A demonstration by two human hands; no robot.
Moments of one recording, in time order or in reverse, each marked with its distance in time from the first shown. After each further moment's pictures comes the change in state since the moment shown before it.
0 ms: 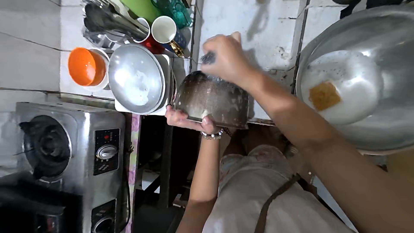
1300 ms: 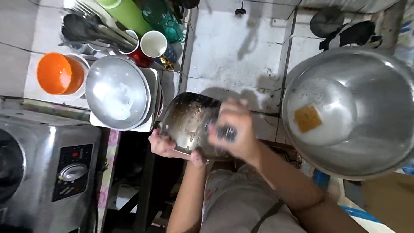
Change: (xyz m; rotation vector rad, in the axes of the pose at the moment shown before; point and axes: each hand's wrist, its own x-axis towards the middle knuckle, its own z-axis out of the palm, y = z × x) left_hand -0.028 -0.026 -0.015 -0.031 -0.028 0.058; right_hand -0.088 0.016 0.036 0.345 0.540 -0.162
